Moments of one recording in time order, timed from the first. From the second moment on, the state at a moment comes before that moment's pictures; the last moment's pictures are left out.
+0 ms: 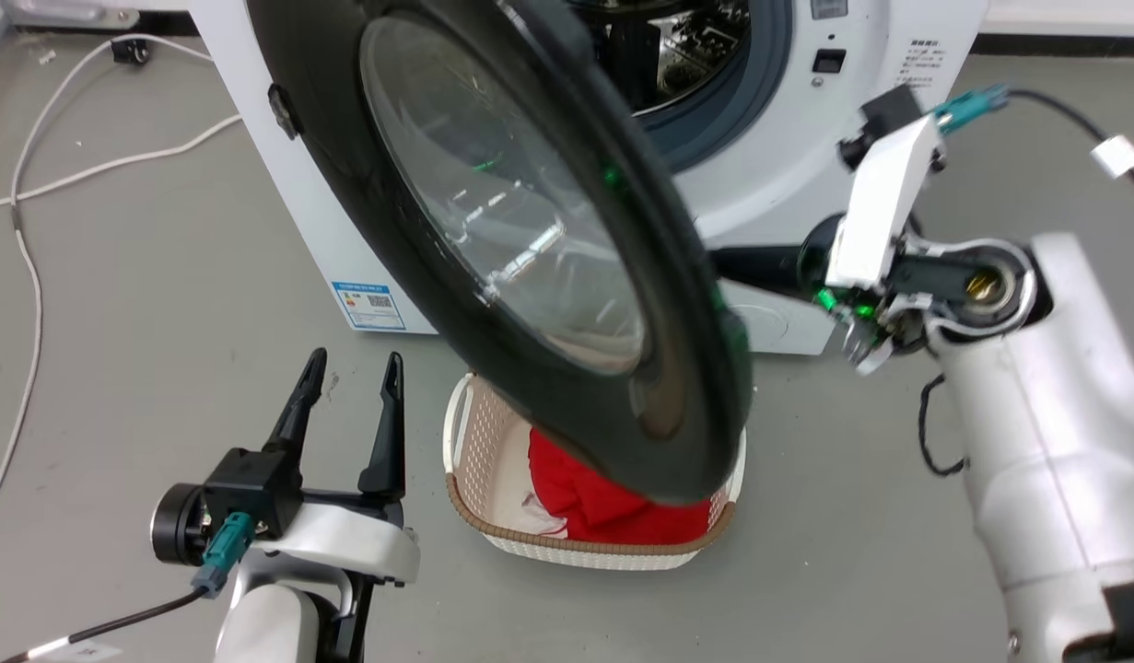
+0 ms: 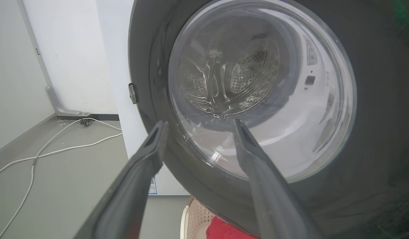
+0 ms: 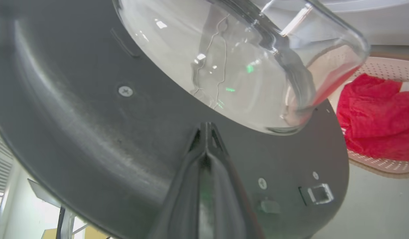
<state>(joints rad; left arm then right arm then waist) -0.18 0.05 -0.02 0.17 -0.11 -0.13 -0.26 -0.90 -0.06 0.08 0.70 1.14 0.13 1.03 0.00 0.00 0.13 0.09</state>
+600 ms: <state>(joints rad) -0.16 0.05 -0.03 0.18 -0.13 -0.13 -0.26 -0.73 -0.05 0.46 0.52 1.43 0.13 0.72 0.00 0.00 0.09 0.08</state>
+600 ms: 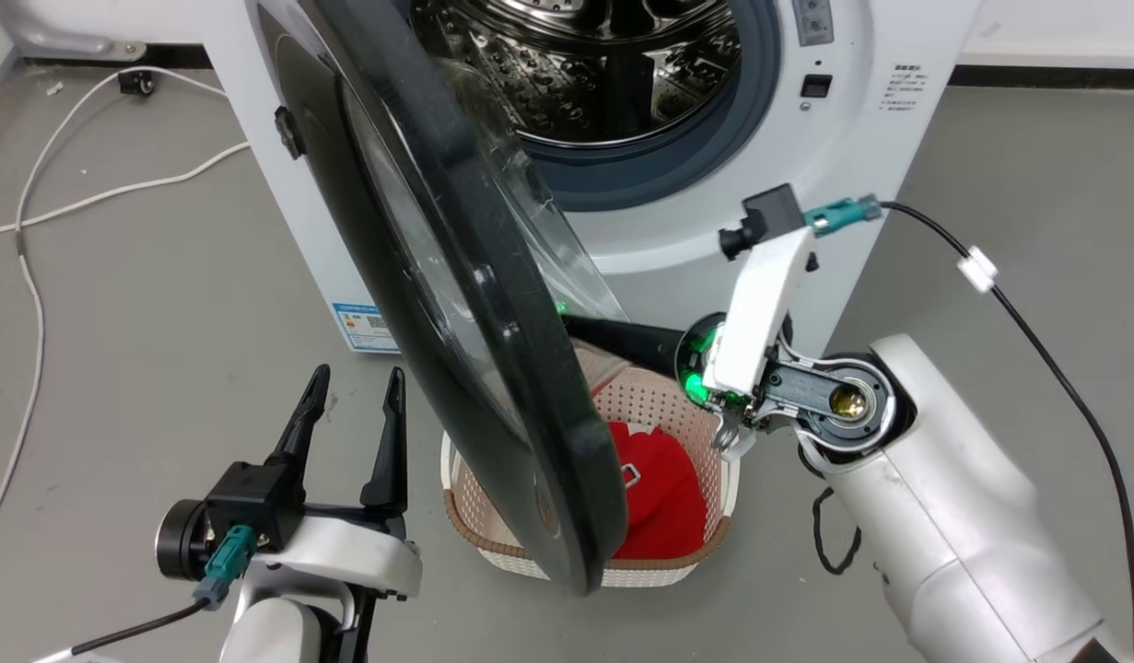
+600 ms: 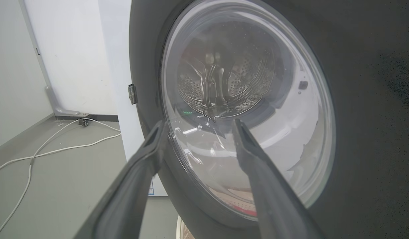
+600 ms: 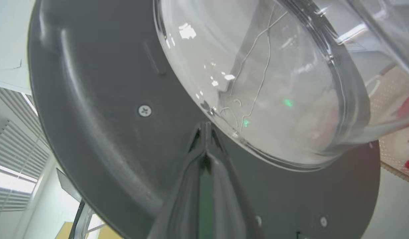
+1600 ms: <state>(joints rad) -0.09 0.05 0.03 0.17 -0.12 -0.11 -0.26 -0.29 -0.13 0.07 0.45 0.66 0.13 -0.26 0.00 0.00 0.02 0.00</state>
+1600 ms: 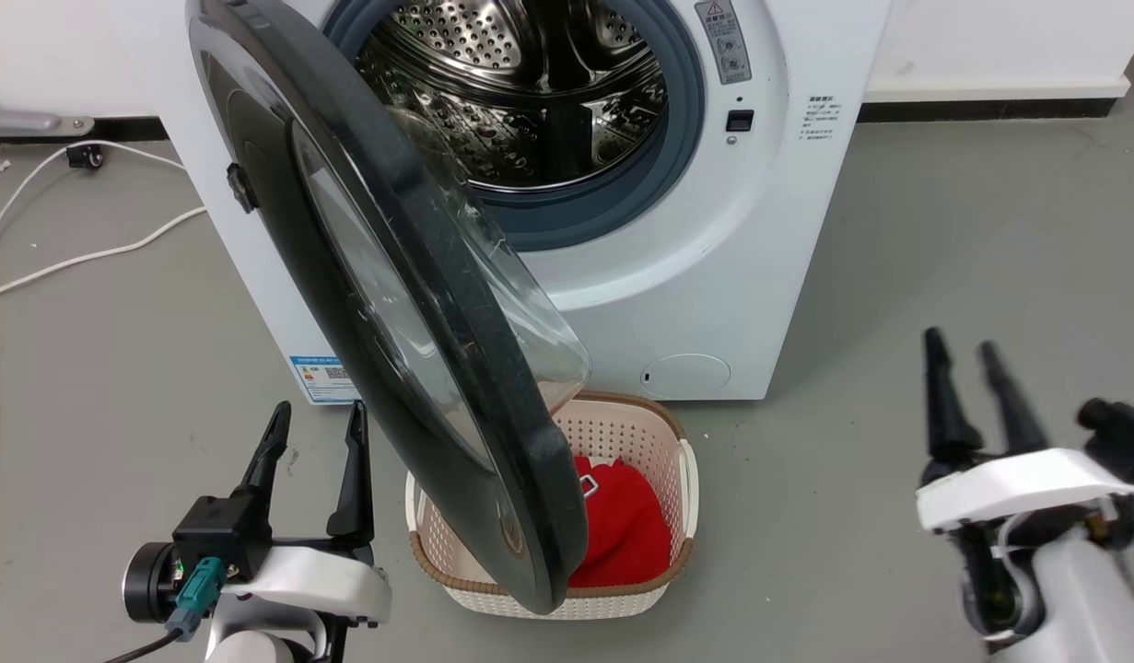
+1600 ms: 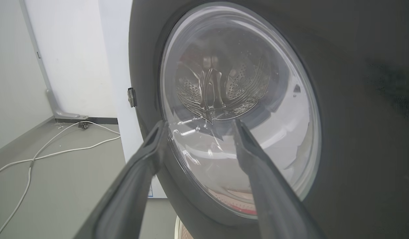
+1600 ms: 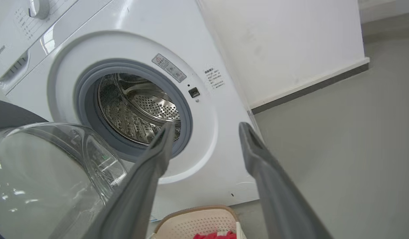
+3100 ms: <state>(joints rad) -0.11 0.05 0.03 -0.03 -0.15 -0.13 -0.26 -0.02 -0.05 -0.05 0.07 0.12 0.13 -0.26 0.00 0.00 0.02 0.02</state>
